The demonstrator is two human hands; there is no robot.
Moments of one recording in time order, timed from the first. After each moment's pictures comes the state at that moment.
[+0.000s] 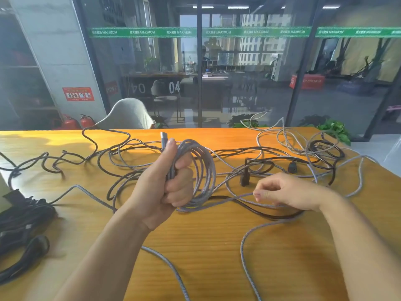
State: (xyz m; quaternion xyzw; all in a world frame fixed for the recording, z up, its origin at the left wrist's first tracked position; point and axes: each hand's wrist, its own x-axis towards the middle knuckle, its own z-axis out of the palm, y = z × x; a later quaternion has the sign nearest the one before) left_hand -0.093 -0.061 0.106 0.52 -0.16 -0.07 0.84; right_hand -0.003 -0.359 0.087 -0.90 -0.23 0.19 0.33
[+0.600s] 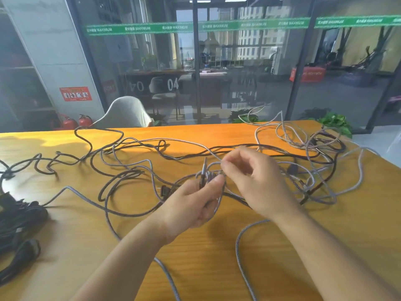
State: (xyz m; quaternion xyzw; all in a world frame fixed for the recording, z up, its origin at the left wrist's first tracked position) left_hand -0.088 -0.102 0.077 0.77 -0.16 -0.08 0.62; right_hand -0.051 -0.281 0.093 -0.81 -0.23 -0.16 0.52
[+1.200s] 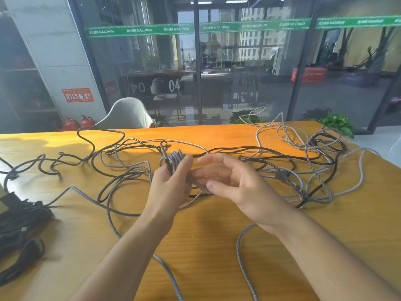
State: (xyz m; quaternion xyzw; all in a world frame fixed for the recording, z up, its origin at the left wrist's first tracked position) left_hand -0.081 -0.093 0.080 0.69 0.01 0.15 0.71; right_hand -0.063 -0.269 0.094 -0.69 -0.30 0.12 0.65
